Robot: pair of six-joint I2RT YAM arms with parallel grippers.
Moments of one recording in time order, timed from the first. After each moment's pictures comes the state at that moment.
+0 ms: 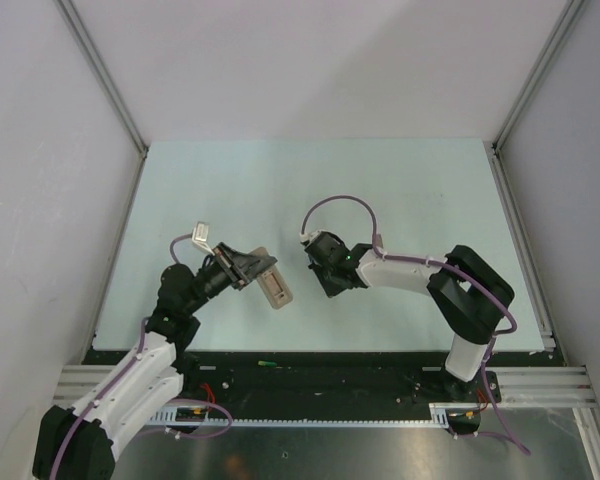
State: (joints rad) left arm -0.36 0.68 0.24 0.46 0.47 -1.15; right arm 0.89 1.77 1.07 -0.39 0.15 0.29
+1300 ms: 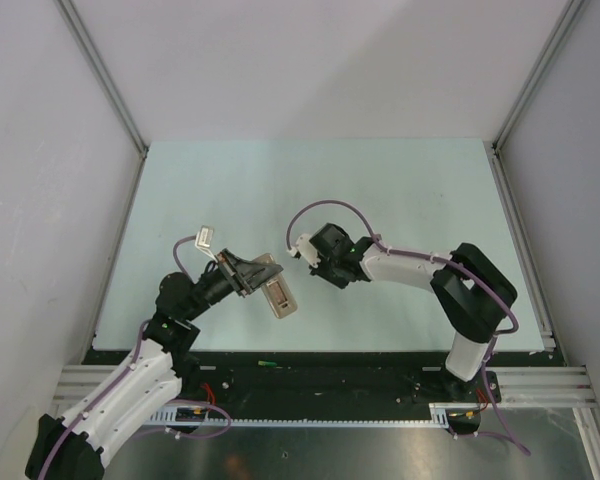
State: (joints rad) left arm -0.47 0.59 0.24 0.45 0.46 -1.12; right arm 0.85 1.76 1.09 -0.39 0.09 -0.32
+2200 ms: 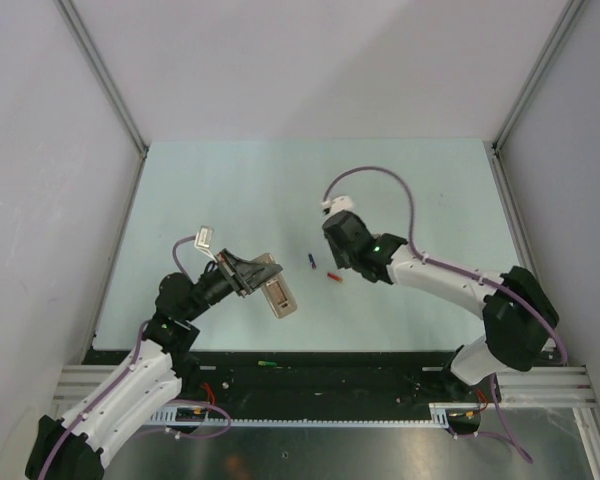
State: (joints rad) left arm -0.47 0.58 0.24 0.45 0.45 -1.13; right arm 0.89 1.54 1.08 -0.38 0.43 0.16
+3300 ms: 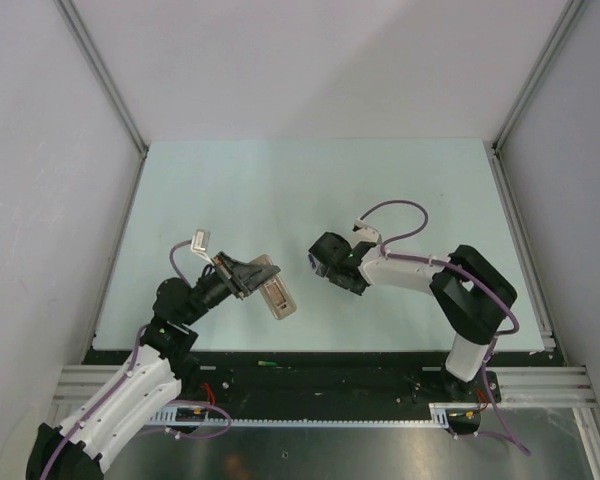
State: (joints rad) left arm -0.48 0.52 0.22 0.42 0.41 -1.16; right arm 0.87 1.76 1.06 -0.50 0.48 1.26
